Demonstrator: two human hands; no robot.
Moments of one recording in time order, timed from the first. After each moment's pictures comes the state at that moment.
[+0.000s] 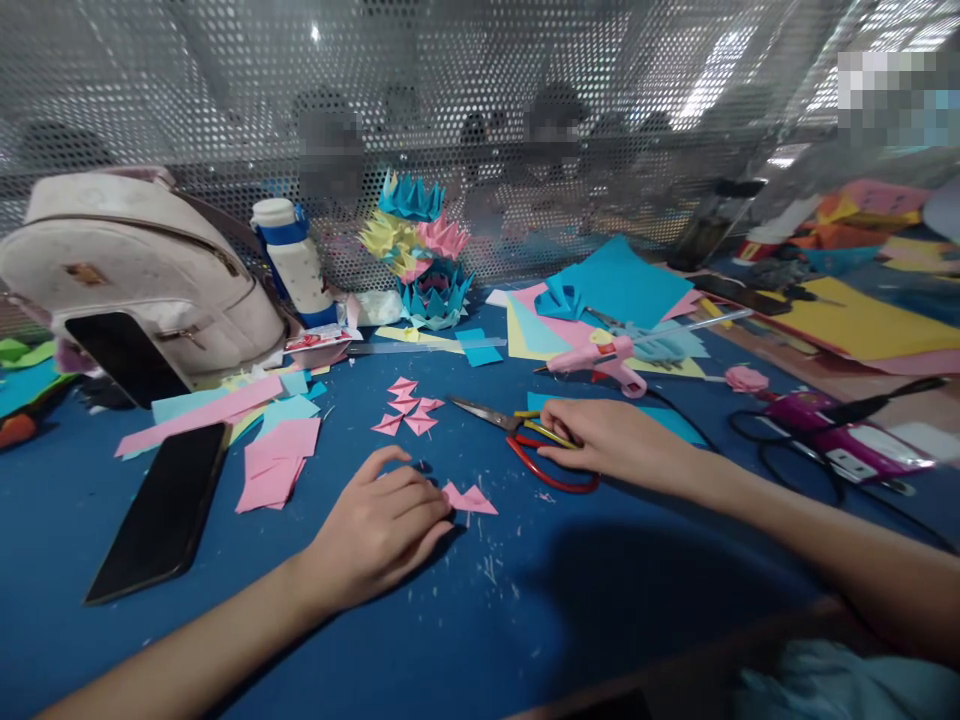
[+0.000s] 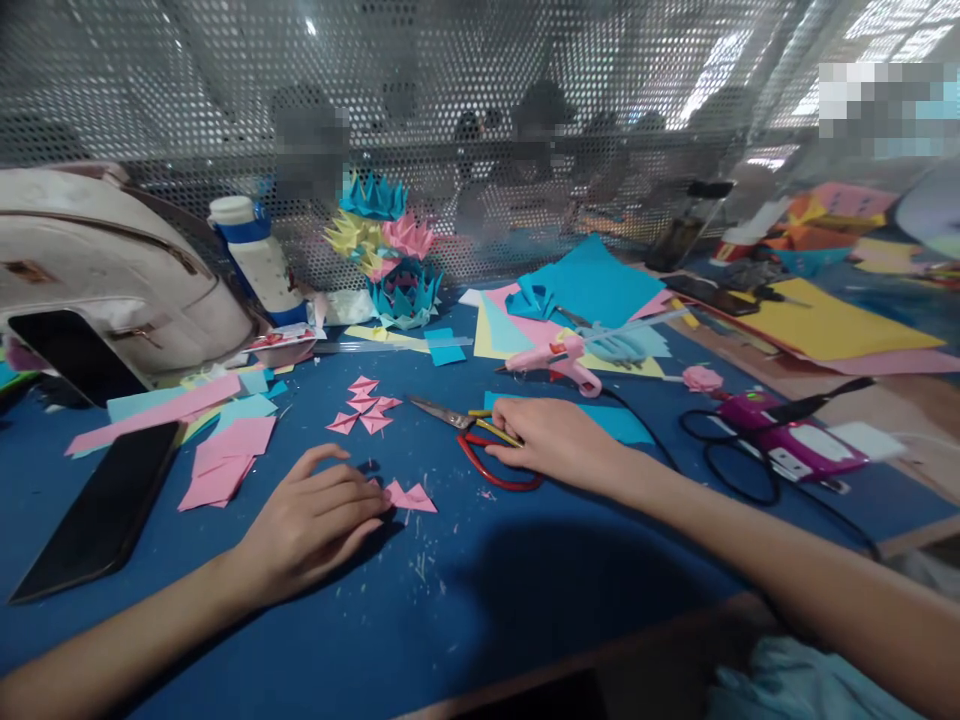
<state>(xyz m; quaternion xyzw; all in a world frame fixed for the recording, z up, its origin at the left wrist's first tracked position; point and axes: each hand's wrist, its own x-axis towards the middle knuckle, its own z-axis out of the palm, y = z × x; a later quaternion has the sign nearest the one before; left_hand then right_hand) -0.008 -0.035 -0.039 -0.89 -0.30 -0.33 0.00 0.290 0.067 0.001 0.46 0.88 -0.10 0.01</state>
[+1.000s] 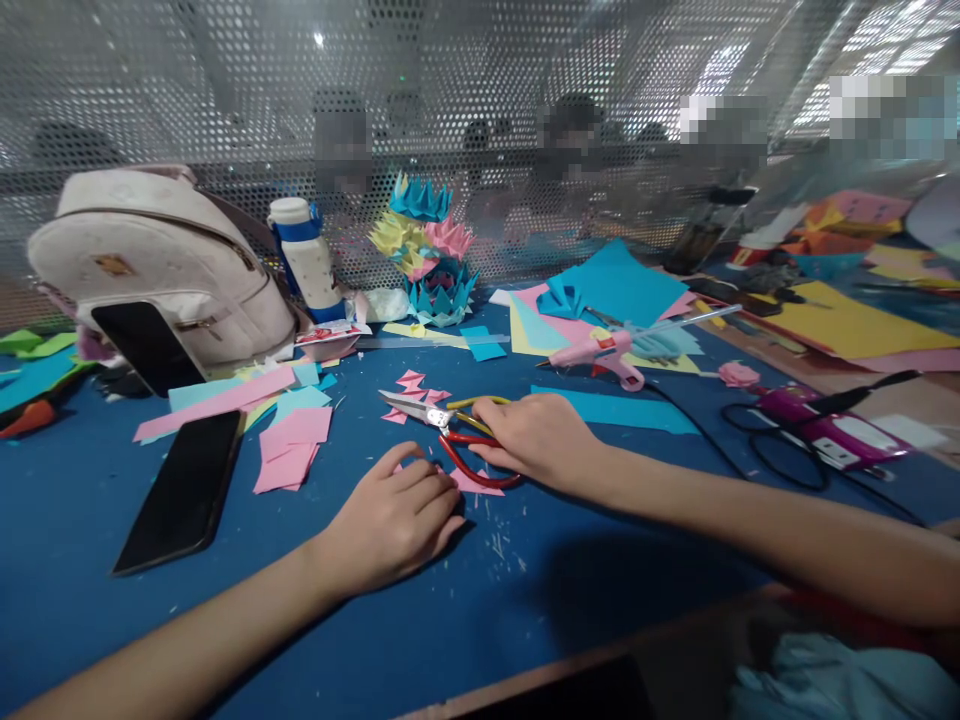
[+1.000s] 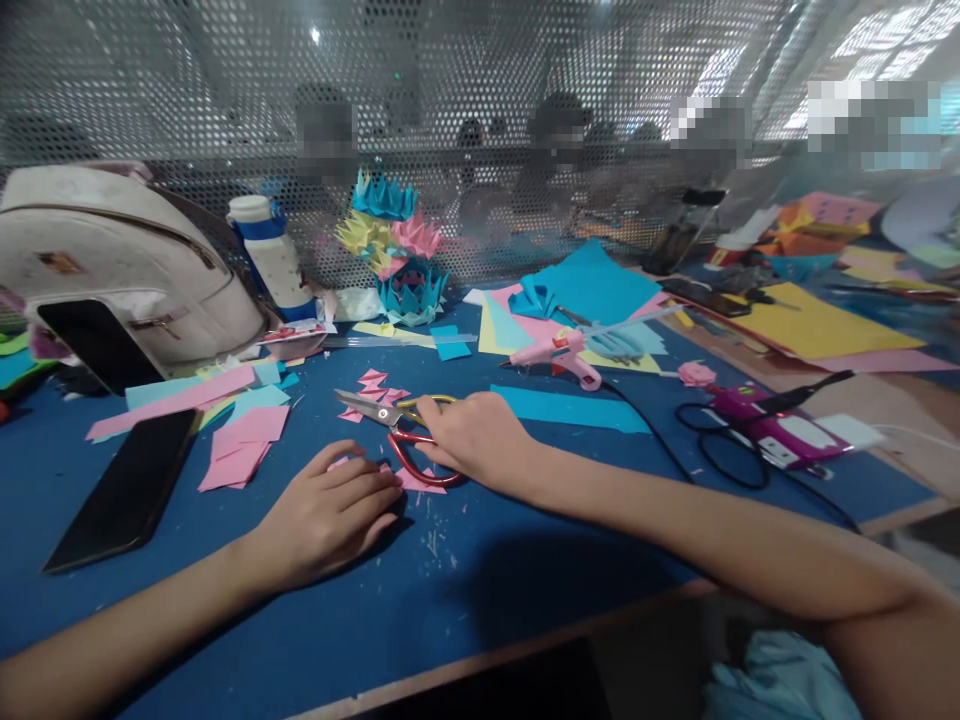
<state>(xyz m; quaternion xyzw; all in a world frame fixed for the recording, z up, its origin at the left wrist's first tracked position) -0.008 -0.043 -0.046 -0.90 -0.29 -0.29 0.12 0.204 0.033 0.003 0.36 0.92 0.17 0.00</state>
